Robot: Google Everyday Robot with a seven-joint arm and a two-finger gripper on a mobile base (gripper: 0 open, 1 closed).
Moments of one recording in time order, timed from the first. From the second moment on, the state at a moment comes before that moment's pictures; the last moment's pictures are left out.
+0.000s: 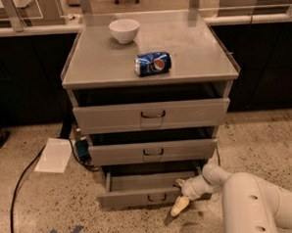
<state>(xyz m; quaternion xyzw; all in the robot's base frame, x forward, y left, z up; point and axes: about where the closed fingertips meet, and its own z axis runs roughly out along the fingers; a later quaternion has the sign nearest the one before) 0.581 -0.129 0.183 -0.52 0.77 0.31 0.21</state>
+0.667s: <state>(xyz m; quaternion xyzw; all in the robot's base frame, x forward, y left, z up) 0.554 -0.131 0.185 -0.51 0.77 0.32 0.20</state>
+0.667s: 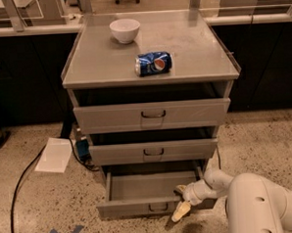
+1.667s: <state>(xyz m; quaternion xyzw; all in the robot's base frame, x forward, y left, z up) 0.516 -0.133 0.184 -0.51 0.77 0.35 0.17</state>
